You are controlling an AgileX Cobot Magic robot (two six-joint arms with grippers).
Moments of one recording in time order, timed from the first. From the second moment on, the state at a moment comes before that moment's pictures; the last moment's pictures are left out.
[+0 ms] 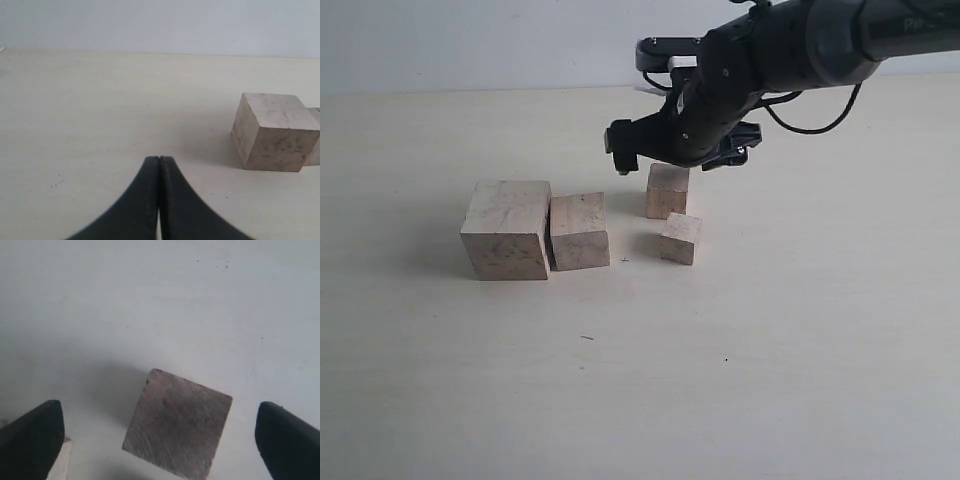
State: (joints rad) left arm -0.01 0.00 0.00 -0.16 0.37 0.12; right arm 0.68 2.10 -1.44 -0.11 0.46 0.47
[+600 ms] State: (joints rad) left arm -0.01 0.00 0.00 -0.16 0.37 0.12; right arm 0.68 2.23 -1.60 -0.11 0.64 0.54
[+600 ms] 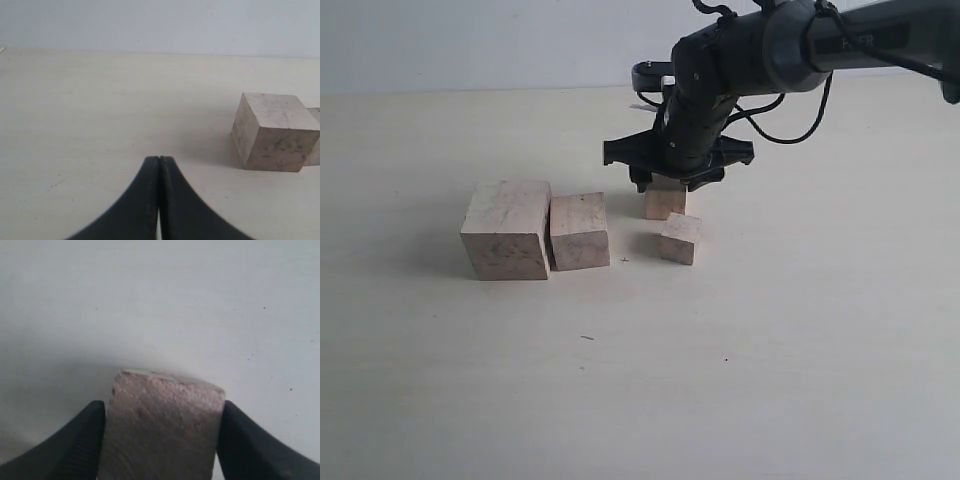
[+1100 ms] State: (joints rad) left arm -0.01 0.00 0.00 -0.16 0.37 0.12; right arm 0.68 2.19 -1.61 -0.07 0.75 -0.08
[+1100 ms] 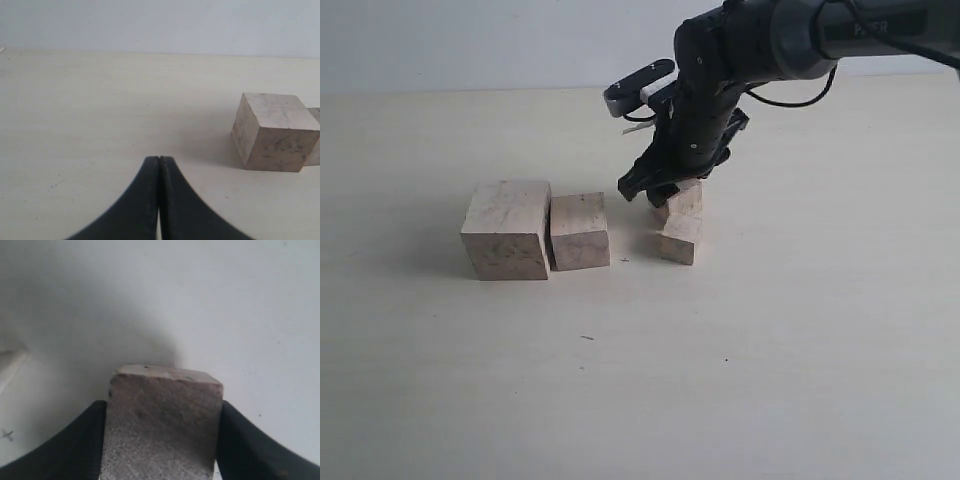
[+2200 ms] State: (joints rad) left arm -0.01 0.00 0.00 -0.16 0.37 0.12; right arm 0.68 2.24 -1.62 0.35 0.89 -1.21
